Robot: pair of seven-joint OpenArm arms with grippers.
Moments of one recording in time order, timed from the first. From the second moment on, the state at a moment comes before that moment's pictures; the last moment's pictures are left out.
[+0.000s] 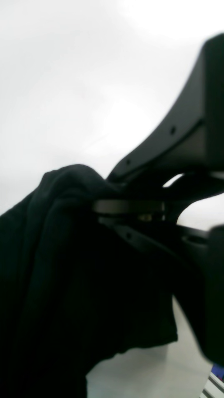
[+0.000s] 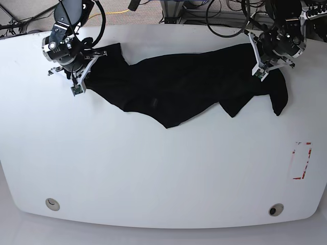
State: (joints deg) left arm 21.6 -11.3 -19.6 112.4 -12.1 -42.8 71.8; right arm -15.0 0.3 27.5 109.2 3.8 40.8 -61.8
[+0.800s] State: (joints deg) left arm 18.7 -10.7 -28.1 114.0 -13.0 -42.9 71.4; right arm -16.2 0.0 30.0 109.1 5.1 41.2 -61.6
